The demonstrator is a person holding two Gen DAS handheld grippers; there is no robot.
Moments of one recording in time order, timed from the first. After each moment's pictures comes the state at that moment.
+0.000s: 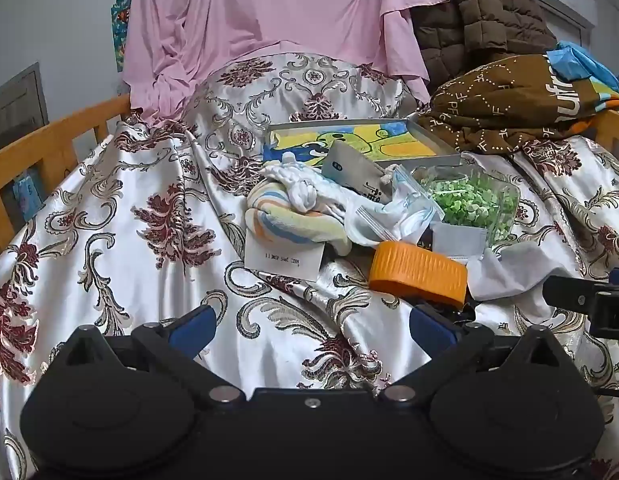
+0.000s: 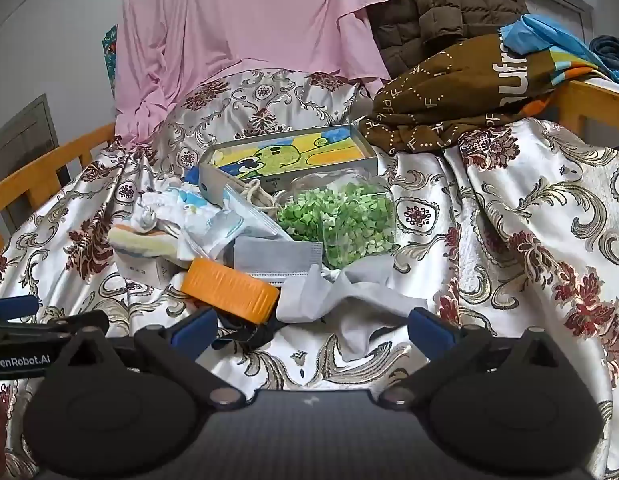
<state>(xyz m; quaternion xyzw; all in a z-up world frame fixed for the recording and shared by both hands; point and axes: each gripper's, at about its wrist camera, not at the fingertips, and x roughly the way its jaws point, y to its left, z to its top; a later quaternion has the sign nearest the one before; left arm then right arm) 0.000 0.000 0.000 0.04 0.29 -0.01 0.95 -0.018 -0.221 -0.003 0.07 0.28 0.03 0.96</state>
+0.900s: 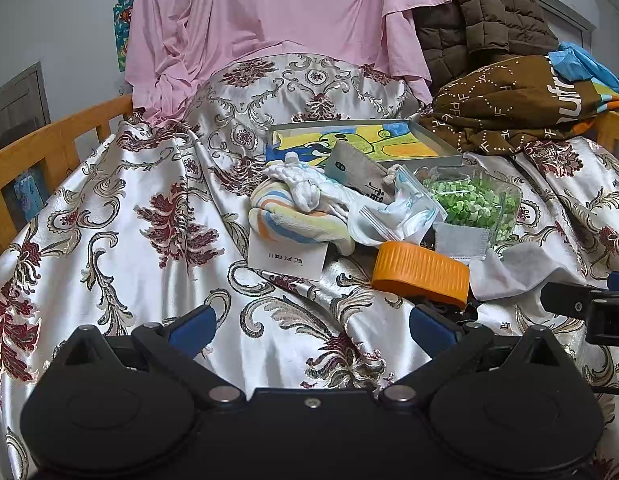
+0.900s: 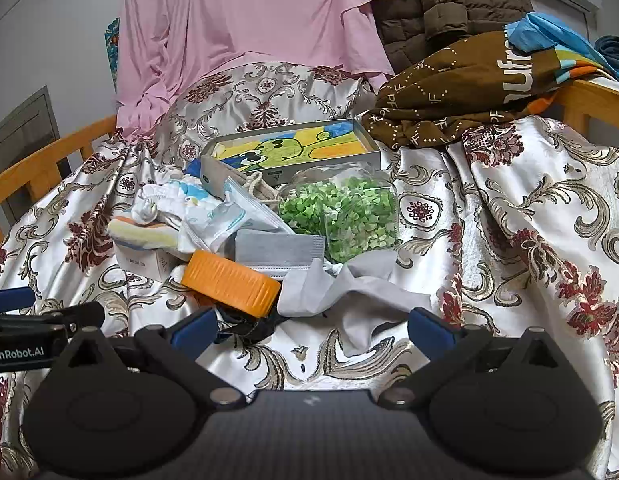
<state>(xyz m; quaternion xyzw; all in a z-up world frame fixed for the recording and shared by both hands) -0.002 0.002 0.000 0.04 0.29 -0.01 0.96 -0.015 -0.219 -0.004 0.07 0.29 0.04 0.96</state>
